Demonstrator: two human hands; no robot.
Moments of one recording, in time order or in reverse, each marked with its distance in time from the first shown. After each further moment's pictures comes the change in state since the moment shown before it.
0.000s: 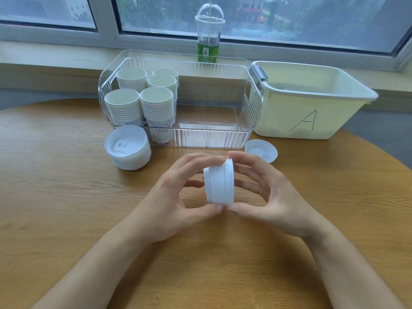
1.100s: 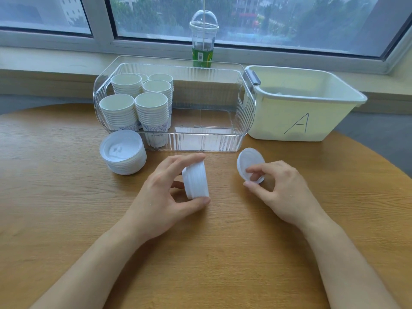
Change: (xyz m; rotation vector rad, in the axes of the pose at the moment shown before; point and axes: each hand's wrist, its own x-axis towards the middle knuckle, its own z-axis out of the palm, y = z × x) left_hand -0.001 -0.014 -0.003 0.133 0.116 -0.156; right_hand 0.004 0.032 -0.032 -0.739 0.300 0.119
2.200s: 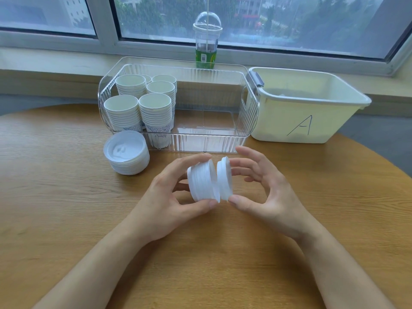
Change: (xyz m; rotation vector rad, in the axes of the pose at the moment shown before) left_hand 0.000 0.004 0.003 -0.262 -0.043 -0.035; right_hand -0.011 -0.040 0.003 0.589 -0.124 -0.129
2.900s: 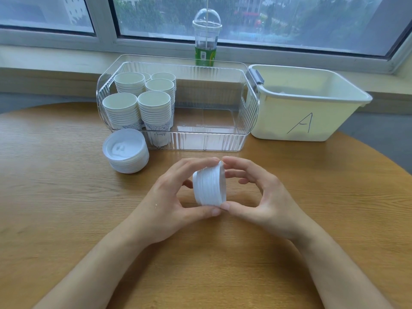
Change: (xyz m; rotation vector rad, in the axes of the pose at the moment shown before) left_hand -0.001 0.006 0.000 0.229 -0.048 0.155; right_hand -0.001 -0.005 0.006 -0.062 -0.065 0.019
